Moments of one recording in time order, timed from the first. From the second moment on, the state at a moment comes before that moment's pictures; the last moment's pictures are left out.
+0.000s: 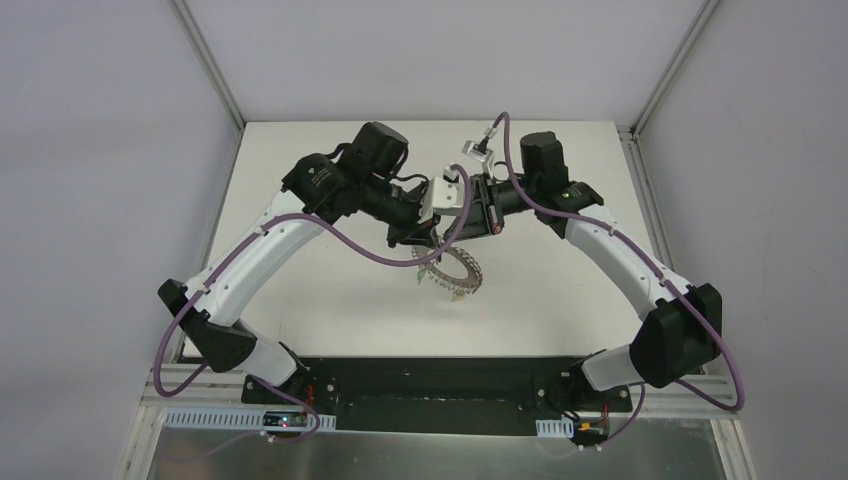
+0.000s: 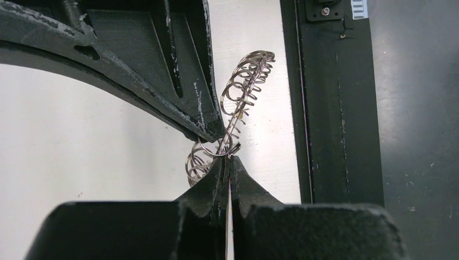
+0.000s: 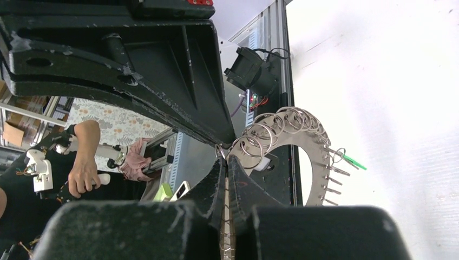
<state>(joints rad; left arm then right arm) -0.76 1.49 1.76 -1.11 0.65 0.63 0.48 1.43 1.25 -0.31 -1.33 0.33</state>
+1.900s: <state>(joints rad) -0.66 1.54 1.72 -0.86 0.53 0.12 0.38 1.43 1.18 -0.16 -1.12 0.47</state>
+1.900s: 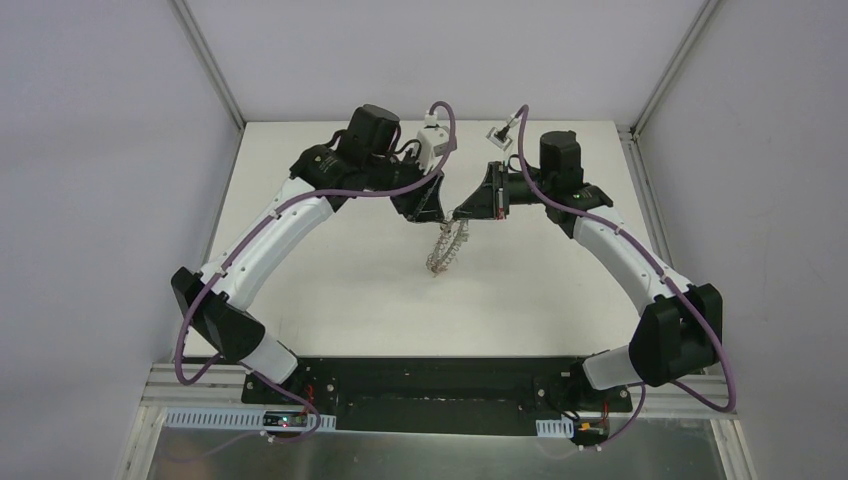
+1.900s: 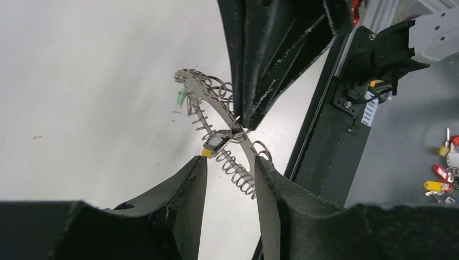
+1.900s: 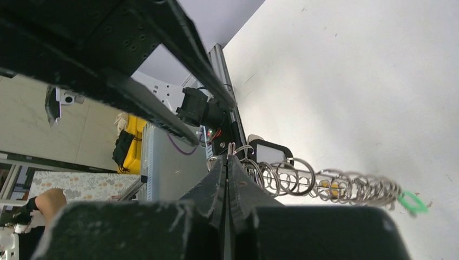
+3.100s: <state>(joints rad) -0.59 1.52 1.54 -0.59 0.84 0.02 0.37 1.42 1.18 -0.15 -1.23 0.42</state>
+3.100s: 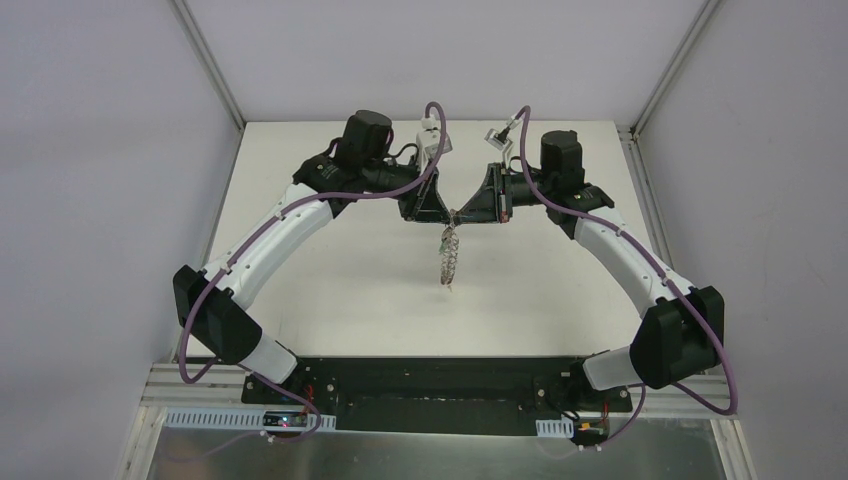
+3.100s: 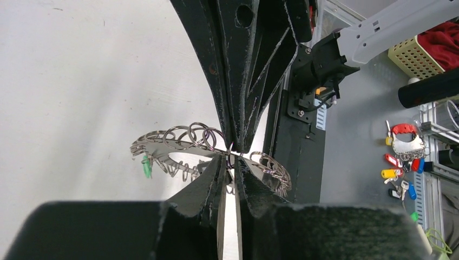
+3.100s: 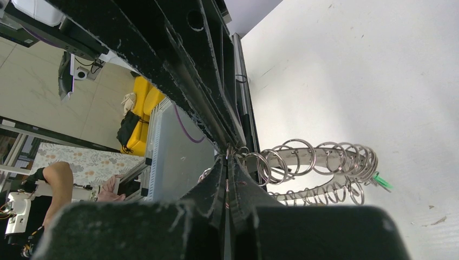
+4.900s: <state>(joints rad) -0.65 1.59 1.88 -1.07 0.81 0.11 0.48 1.39 1.40 -0.61 -1.17 -0.08</state>
